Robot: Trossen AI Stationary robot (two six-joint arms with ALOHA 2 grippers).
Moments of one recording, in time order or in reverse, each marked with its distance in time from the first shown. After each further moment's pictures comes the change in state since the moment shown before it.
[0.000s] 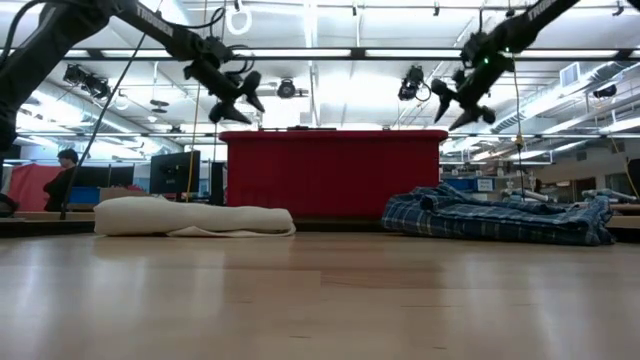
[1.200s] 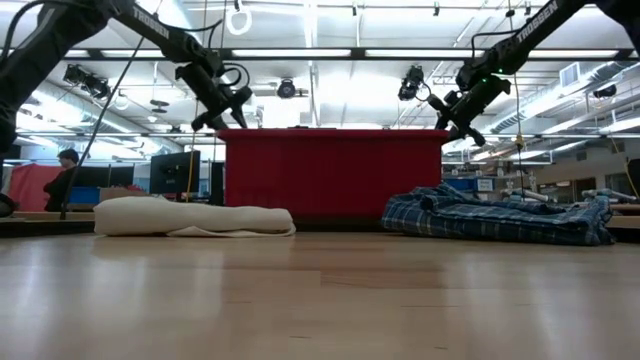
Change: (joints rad) left arm 0.032 0.001 0.000 -0.265 -0.117 0.076; right arm -0.006 0.097 0.001 -0.045 -0.217 -0.079
